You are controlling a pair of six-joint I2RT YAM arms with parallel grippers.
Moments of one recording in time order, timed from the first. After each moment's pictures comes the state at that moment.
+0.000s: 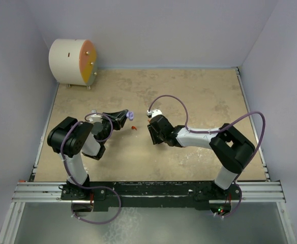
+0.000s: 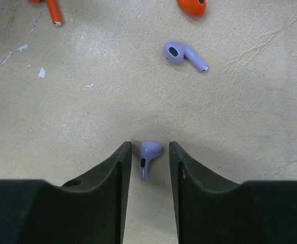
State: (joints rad) left arm -0.32 1.85 0.31 1.51 0.08 -1.66; right arm 0.86 1.71 0.89 -0.07 0.22 0.35
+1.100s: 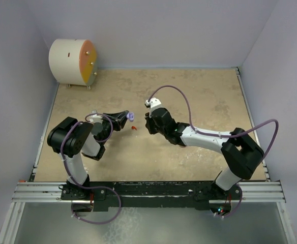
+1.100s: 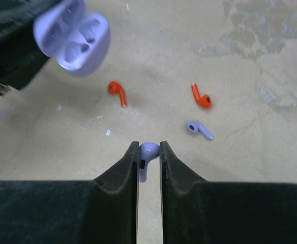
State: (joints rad) left arm -0.32 1.85 0.30 1.51 0.09 -1.67; right arm 0.86 1.62 0.93 0.06 0.23 0.29
